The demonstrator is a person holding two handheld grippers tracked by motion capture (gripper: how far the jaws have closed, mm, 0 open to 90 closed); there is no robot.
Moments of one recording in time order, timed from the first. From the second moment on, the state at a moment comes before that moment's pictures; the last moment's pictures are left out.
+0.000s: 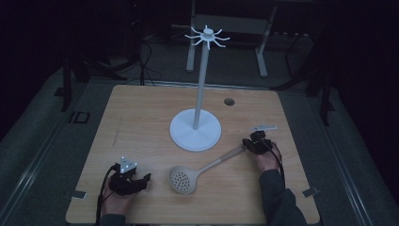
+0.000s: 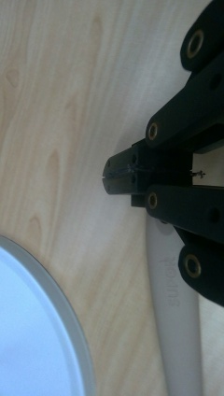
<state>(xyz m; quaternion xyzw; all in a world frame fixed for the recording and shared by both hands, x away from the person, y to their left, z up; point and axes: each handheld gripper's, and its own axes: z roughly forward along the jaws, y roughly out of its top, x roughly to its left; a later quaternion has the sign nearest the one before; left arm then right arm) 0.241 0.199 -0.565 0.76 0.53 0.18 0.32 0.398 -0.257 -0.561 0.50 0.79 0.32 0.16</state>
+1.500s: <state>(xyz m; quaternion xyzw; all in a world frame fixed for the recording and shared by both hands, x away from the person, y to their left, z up) 0.235 0.193 -0.518 0.73 0.50 0.20 0.42 0.326 -0.234 -0.572 0.47 0.79 0.35 0.17</state>
